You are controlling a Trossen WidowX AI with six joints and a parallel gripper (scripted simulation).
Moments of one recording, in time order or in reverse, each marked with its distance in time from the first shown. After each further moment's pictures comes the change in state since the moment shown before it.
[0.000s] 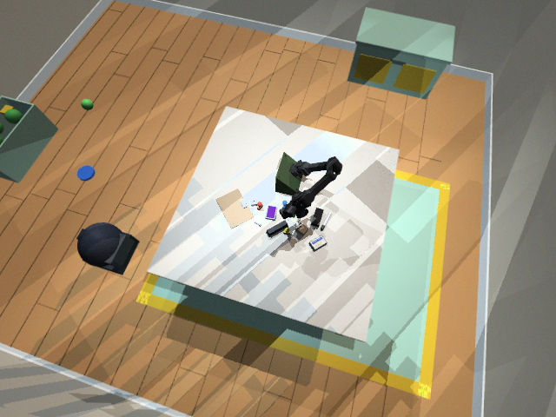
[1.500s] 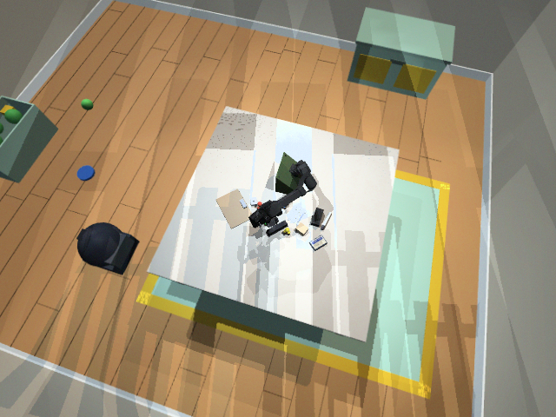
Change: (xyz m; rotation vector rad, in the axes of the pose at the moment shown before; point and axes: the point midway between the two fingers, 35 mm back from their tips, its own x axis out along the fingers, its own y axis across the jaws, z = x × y) arm 0.008 -0.171 -0.037 -0.008 0.001 -0.012
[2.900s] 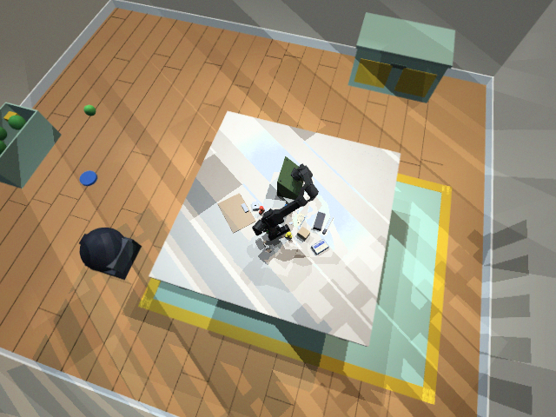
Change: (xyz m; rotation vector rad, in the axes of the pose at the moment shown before) arm 0.063 0.002 0.000 0.000 0.001 0.006
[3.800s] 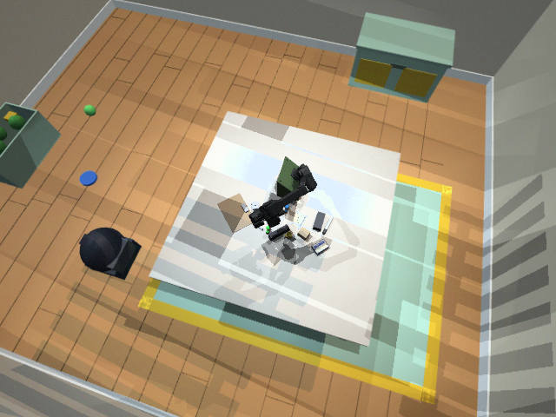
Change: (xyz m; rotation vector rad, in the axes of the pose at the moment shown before) arm -0.121 -0.002 0.000 0.006 -0.004 -0.013
